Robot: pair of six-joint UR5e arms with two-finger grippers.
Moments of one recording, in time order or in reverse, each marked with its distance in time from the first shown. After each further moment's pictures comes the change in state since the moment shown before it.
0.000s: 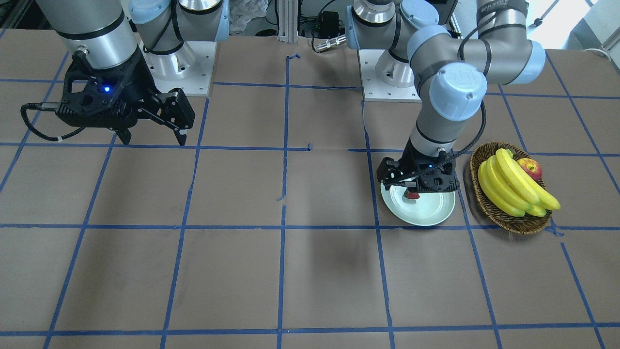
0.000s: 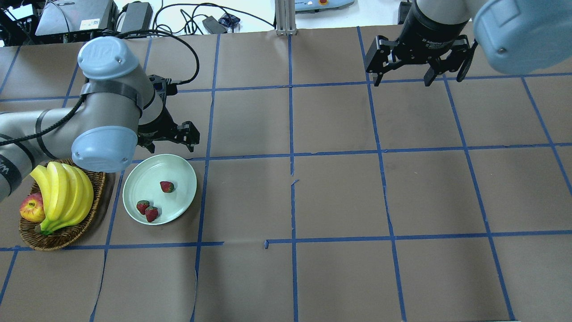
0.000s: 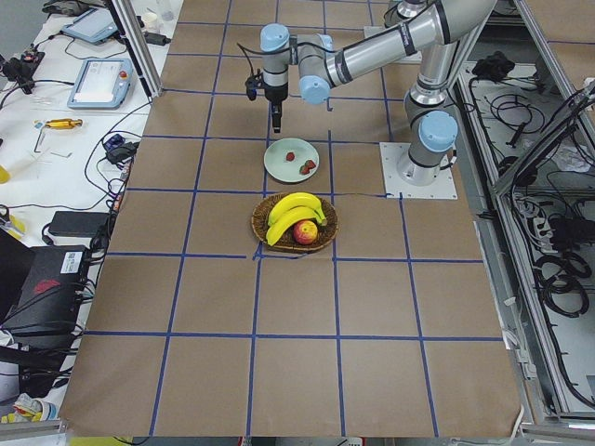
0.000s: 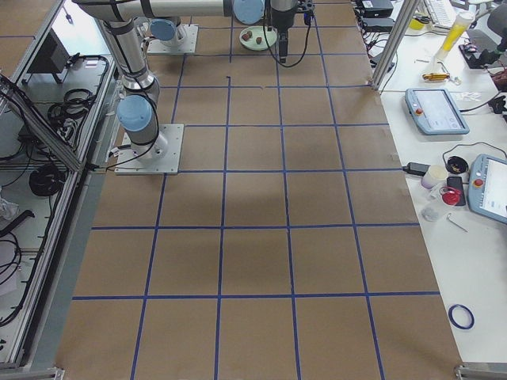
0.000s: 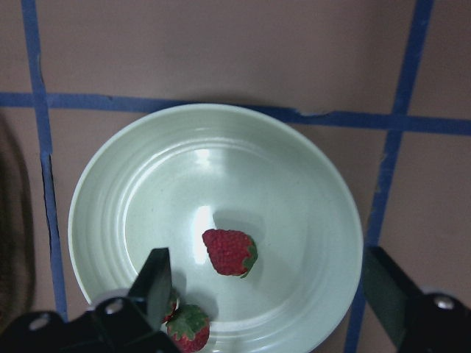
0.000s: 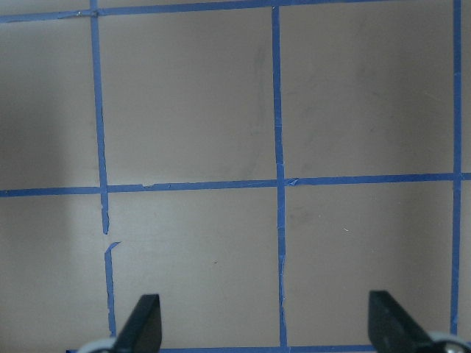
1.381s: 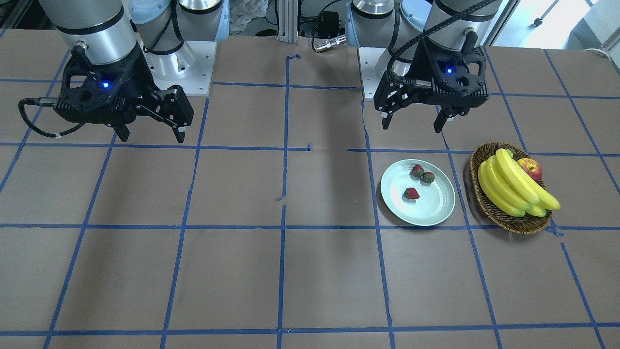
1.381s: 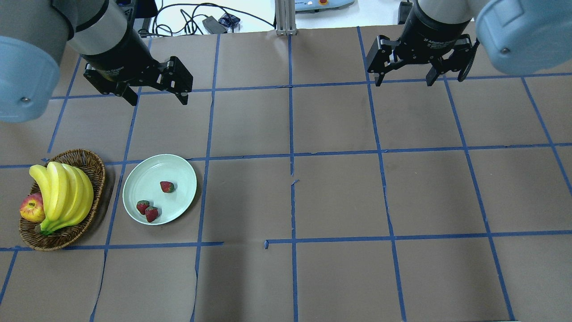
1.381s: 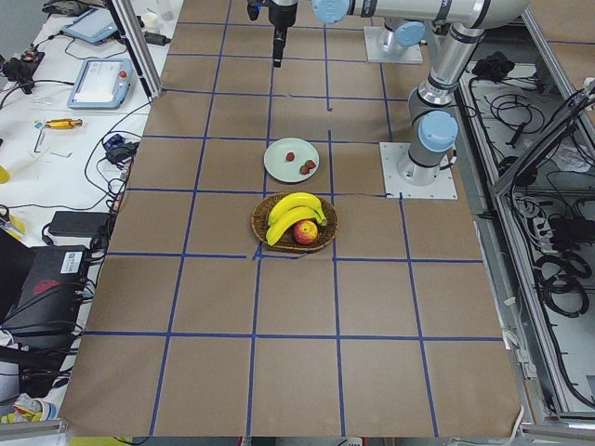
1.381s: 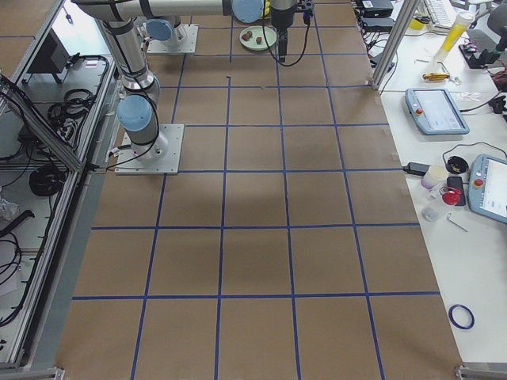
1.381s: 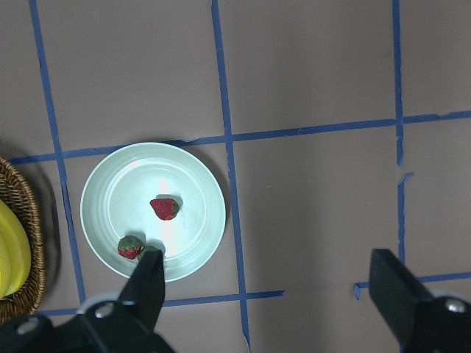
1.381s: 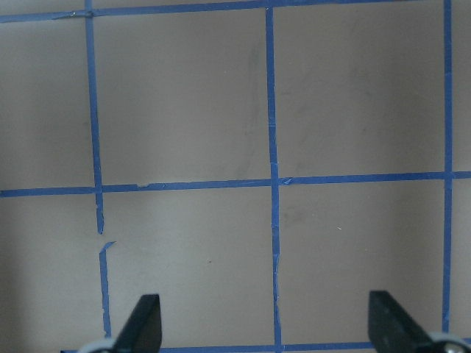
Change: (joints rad) left arm -0.043 0.143 0.269 -0.327 -0.036 -0.046; right arm 0.001 -0.005 -0.003 0.006 -0.018 0.003
